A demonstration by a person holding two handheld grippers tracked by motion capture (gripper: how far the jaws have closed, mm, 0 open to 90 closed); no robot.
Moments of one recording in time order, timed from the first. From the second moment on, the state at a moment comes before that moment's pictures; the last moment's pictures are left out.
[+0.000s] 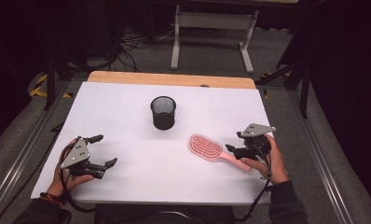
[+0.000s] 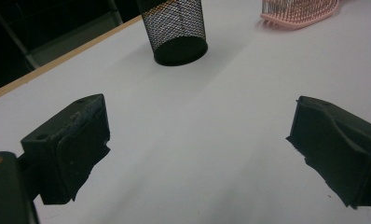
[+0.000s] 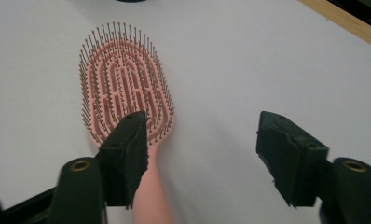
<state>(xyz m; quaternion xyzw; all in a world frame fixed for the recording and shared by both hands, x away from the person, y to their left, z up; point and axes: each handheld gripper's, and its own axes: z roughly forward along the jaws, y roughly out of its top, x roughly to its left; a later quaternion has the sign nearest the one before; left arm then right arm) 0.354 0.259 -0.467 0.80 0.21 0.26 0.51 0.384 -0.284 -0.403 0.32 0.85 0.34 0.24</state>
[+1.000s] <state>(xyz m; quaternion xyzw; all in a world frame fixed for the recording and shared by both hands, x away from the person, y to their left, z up) 0.353 0.260 -0.467 0.80 0.21 0.25 0.50 0.350 -0.290 -0.392 0.29 0.75 0.48 0.34</state>
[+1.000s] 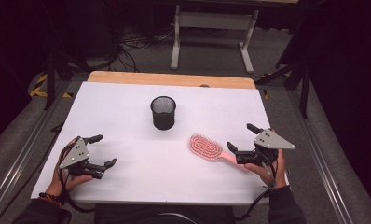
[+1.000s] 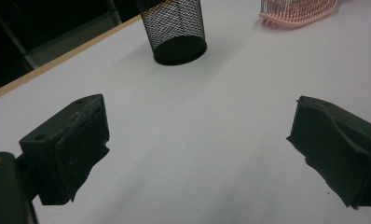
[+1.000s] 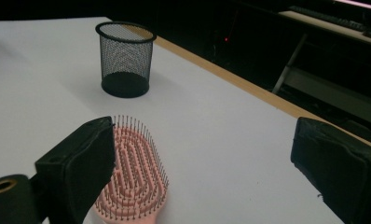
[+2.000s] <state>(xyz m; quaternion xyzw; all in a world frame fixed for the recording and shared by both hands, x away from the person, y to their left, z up) 0.354 0.258 -0.468 0.80 0.21 0.25 0.50 0.363 -0.273 -0.417 0.30 0.86 0.34 0.25</state>
